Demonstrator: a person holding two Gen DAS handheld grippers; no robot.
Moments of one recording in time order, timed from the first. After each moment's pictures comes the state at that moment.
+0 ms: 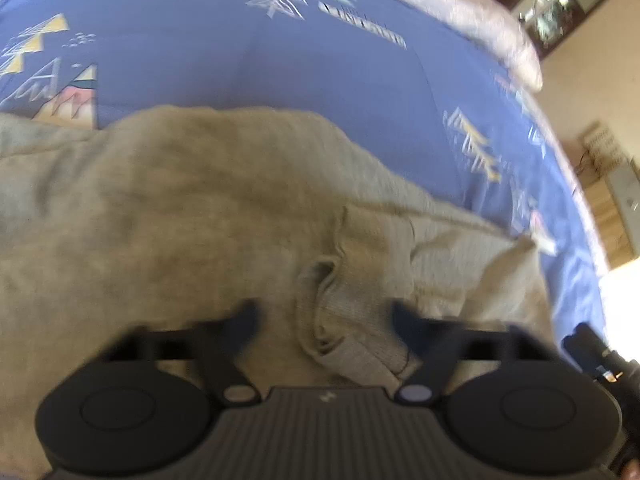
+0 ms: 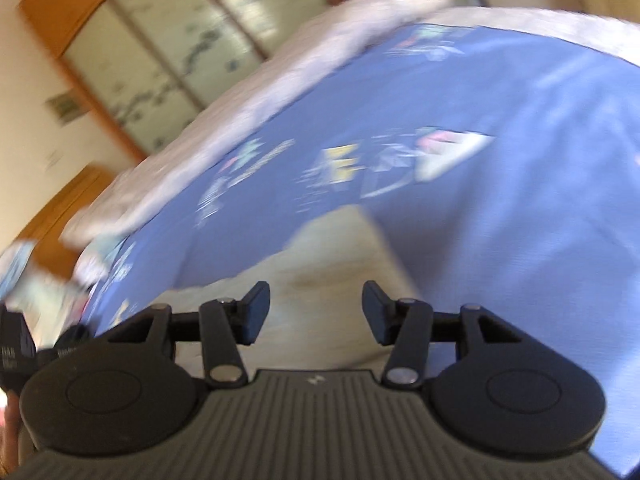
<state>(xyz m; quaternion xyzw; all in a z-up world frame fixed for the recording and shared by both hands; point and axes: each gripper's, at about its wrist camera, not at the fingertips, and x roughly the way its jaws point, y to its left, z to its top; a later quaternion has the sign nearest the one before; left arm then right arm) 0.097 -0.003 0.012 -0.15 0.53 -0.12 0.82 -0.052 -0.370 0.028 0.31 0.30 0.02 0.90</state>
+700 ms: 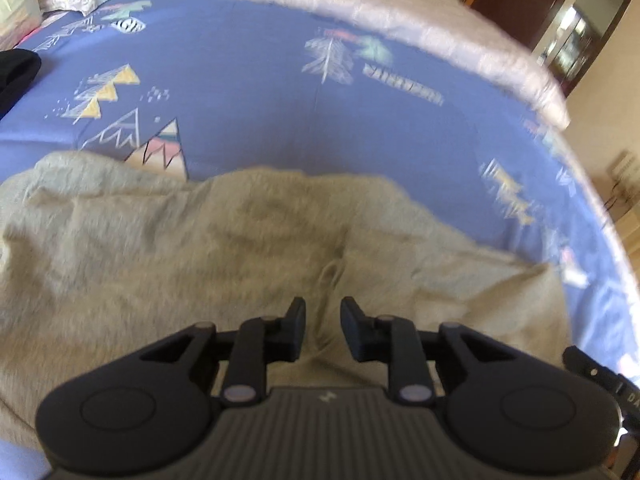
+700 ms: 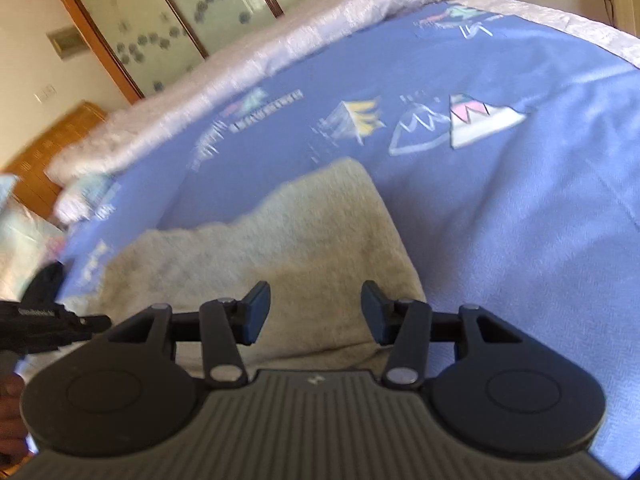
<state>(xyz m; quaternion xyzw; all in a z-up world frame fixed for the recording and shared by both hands) 0.066 0.040 0.052 -0.14 0.46 -0.06 0.87 -0.040 -0.326 0.022 0.24 0.34 0.05 0.91</state>
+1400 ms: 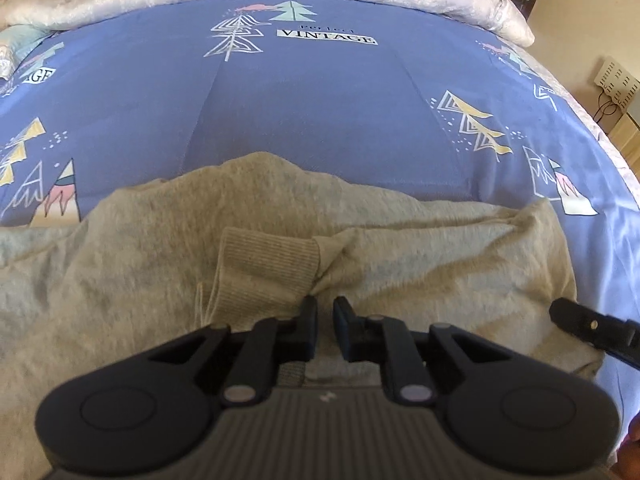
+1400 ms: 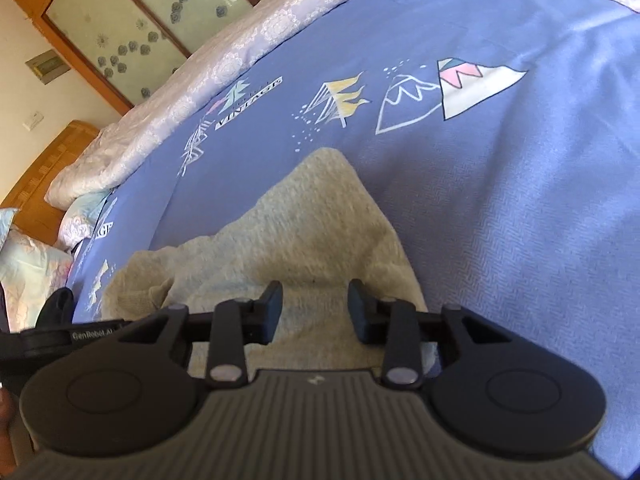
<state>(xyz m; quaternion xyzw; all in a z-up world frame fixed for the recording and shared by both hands) 0.096 -0.045 0.023 -0.02 0.50 -0.10 0.86 -0.019 -0.344 0.004 0.29 0.38 0.04 0.88</state>
